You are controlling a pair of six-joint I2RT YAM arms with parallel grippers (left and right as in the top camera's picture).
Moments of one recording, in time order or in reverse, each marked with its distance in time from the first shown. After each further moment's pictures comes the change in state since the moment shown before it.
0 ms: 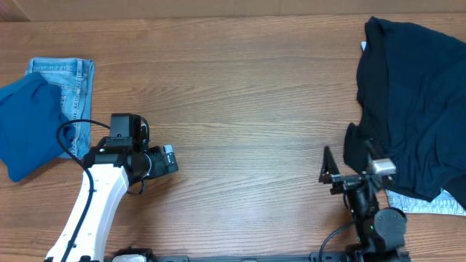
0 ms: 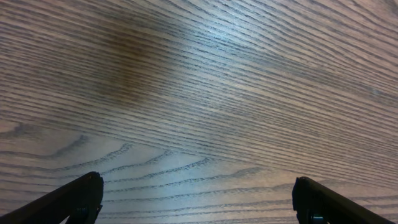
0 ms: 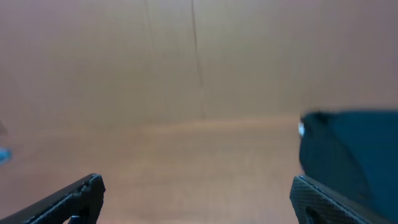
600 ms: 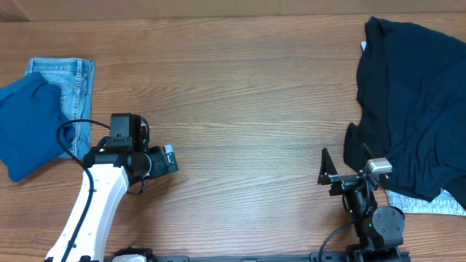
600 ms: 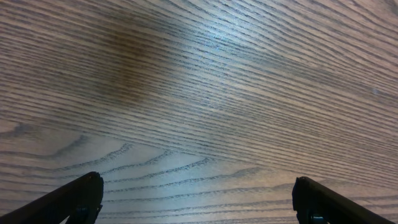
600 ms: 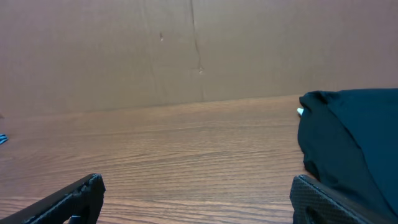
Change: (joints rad) left arm 0.000 0.000 0.000 0.000 0.000 0.000; right arm 0.000 0.000 0.000 -0.032 -0.001 0.000
